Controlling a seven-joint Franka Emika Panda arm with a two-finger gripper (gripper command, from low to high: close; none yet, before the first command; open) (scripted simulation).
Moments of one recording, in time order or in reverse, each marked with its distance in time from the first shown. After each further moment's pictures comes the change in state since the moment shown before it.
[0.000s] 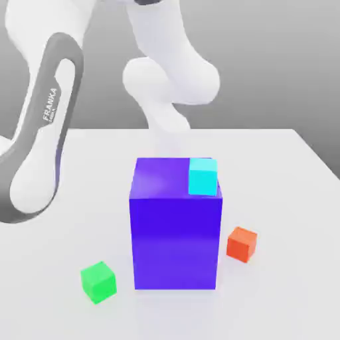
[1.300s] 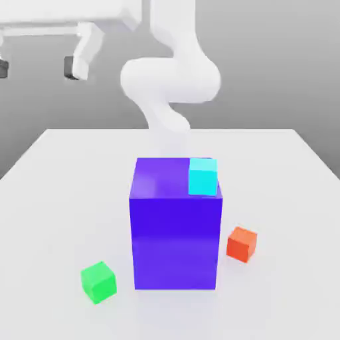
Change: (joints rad) arm 0.177 -0.569 0.077 -0.001 -0.189 -0.138 -0.070
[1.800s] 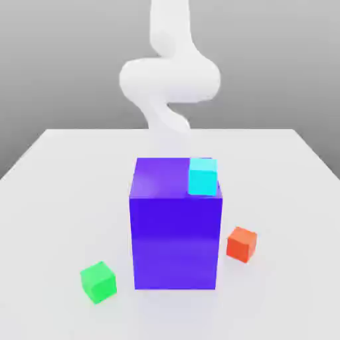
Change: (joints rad) arm 0.139 -0.549 0.103 -0.135 0.012 -0.087 -0.102
